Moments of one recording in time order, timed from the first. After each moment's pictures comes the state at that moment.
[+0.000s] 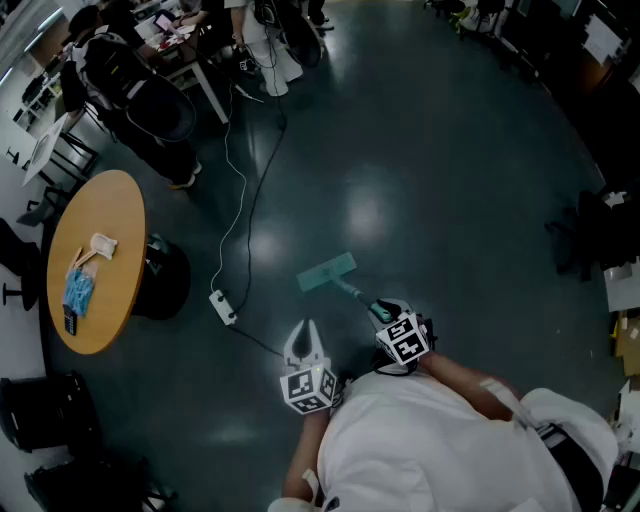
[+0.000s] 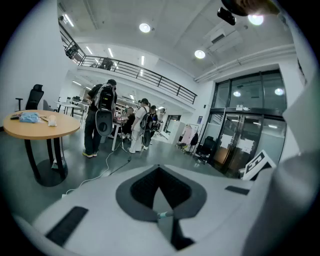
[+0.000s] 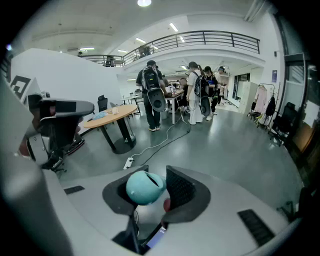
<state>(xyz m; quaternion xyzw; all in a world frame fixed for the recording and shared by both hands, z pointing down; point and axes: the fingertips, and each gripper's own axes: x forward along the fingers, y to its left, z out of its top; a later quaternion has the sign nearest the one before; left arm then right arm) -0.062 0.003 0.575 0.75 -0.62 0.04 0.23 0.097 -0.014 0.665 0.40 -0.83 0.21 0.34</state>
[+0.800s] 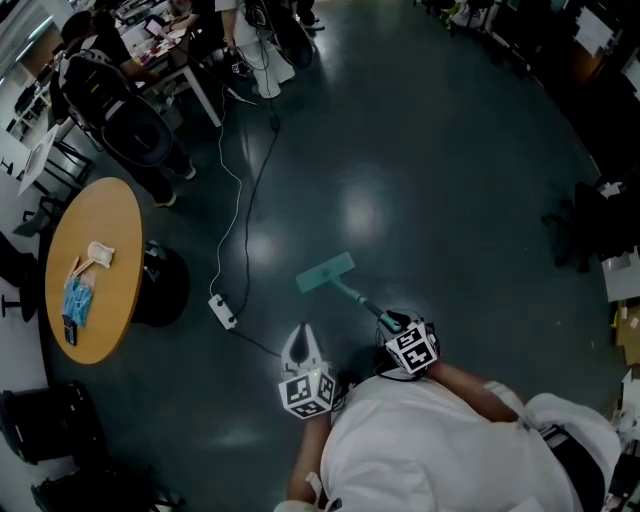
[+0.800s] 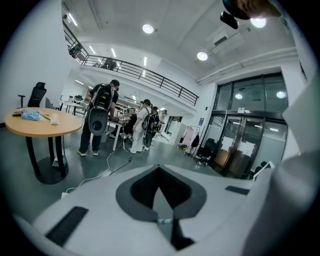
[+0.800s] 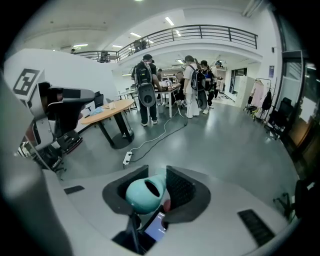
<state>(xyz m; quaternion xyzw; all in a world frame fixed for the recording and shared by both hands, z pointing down) -0.077 0.006 0.575 0.74 -0.63 0.03 0.24 0.115 0.018 0.680 0.41 -0.81 0.23 0.36</state>
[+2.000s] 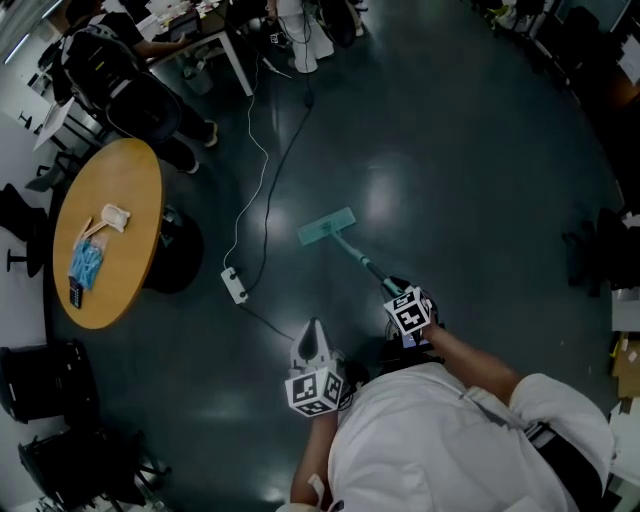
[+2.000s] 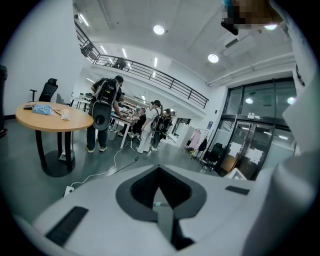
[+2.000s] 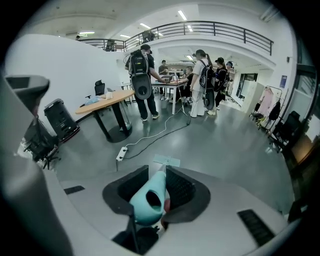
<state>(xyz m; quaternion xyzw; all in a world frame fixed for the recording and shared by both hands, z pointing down) -0.116 0.005 0.583 0.70 -0.66 0.01 0.26 0.068 -0.085 0.735 0.38 -0.81 0.20 0.40</state>
